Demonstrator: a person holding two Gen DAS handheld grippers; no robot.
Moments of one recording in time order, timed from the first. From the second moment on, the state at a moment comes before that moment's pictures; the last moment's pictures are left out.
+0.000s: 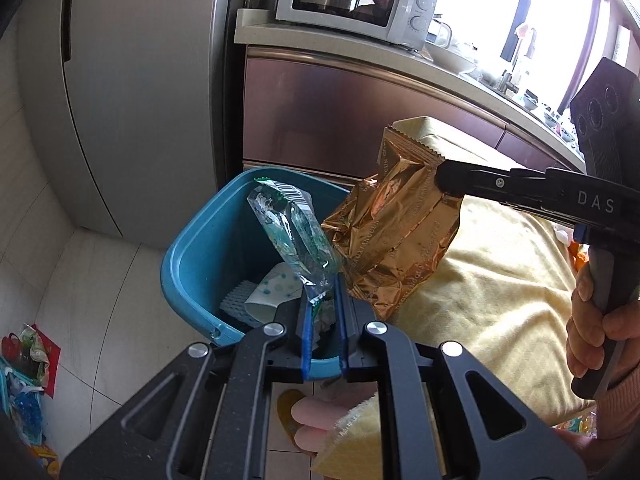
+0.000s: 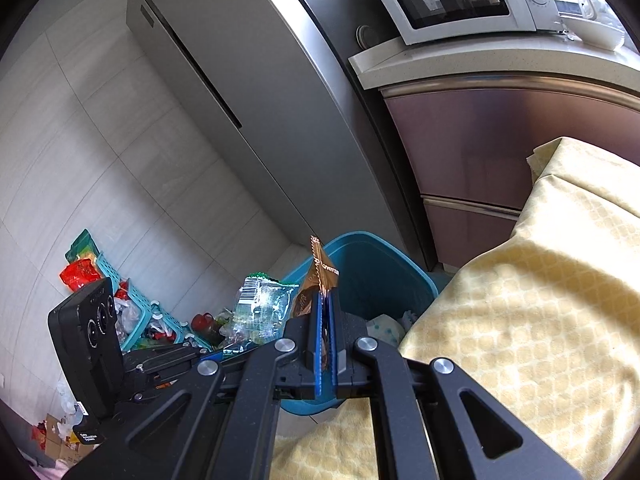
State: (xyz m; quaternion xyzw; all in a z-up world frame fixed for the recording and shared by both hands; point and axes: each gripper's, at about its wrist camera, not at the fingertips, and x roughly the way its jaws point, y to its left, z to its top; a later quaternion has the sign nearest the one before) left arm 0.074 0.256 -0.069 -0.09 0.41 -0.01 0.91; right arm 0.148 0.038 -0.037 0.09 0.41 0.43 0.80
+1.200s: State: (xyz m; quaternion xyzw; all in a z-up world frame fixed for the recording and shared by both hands) left arm 0.083 0.246 -0.093 -0.11 0.40 -0.01 0.91; right arm 0.141 0.044 -0.052 0.05 0.44 0.41 0.80
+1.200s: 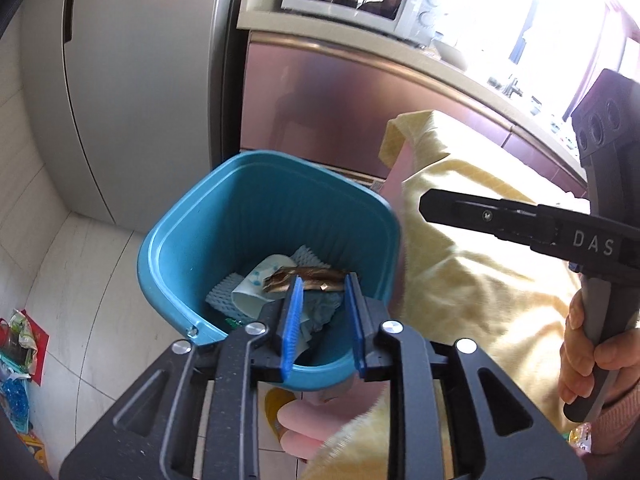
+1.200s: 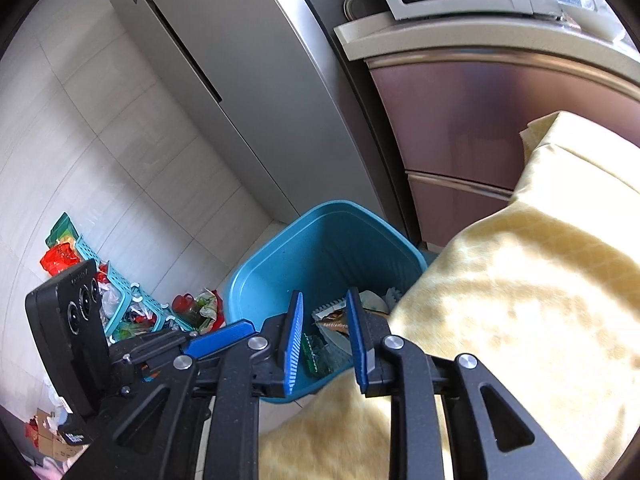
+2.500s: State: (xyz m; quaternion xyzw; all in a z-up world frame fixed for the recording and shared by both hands) left arm 0.091 -0.029 -0.050 0.00 0.38 -0.28 0.88; right arm 0.096 -0.249 -0.030 0.12 0.36 0.18 0.91
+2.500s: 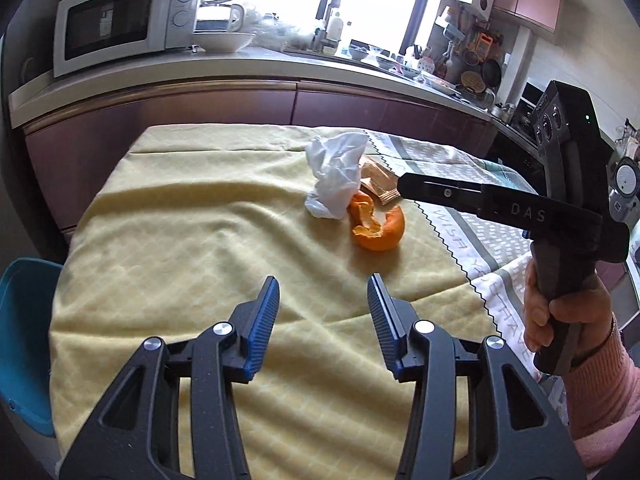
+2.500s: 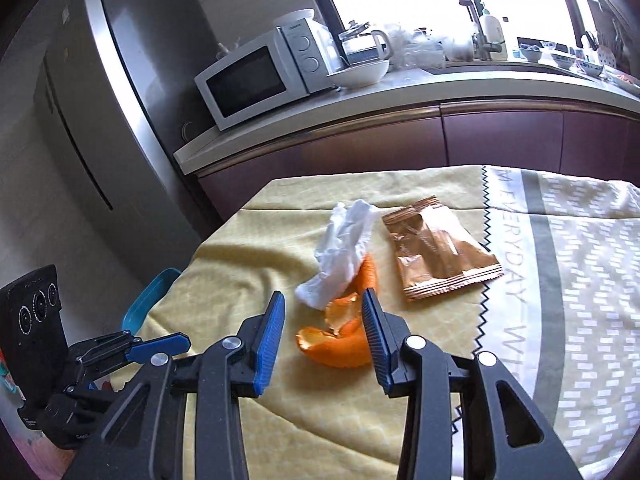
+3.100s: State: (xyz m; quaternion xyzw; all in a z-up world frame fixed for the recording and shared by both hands) left arm 0.154 -0.098 -0.078 -0.03 0.45 -0.31 0.84; right arm 0.110 -0.292 -0.048 0.17 0.36 0.17 0.90
